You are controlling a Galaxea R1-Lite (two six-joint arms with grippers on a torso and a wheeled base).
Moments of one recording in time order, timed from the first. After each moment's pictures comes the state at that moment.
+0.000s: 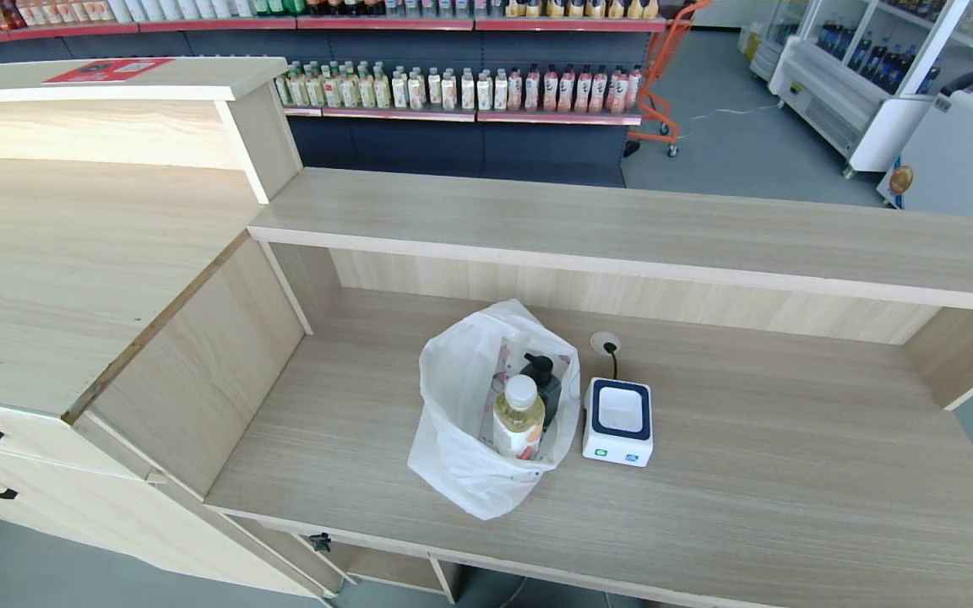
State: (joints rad) left arm 0.00 0.00 0.00 0.00 0.00 0.01; right arm 0.01 0.02 -0.01 0.01 -0.03 0.02
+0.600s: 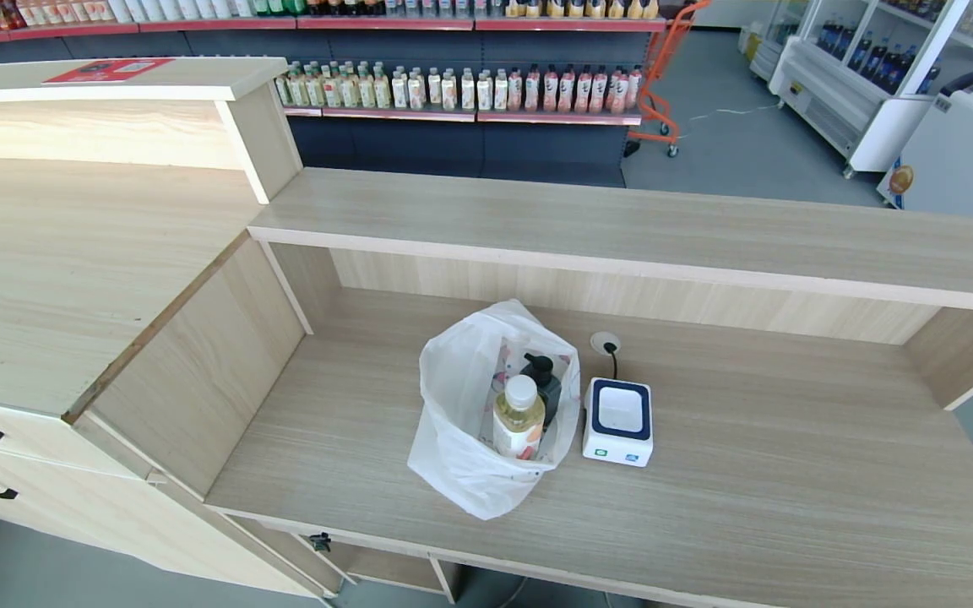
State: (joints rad) left arm 0.00 0.00 0.00 0.00 0.00 0.00; right arm 0.00 0.00 0.00 0.01 -0.03 0.02
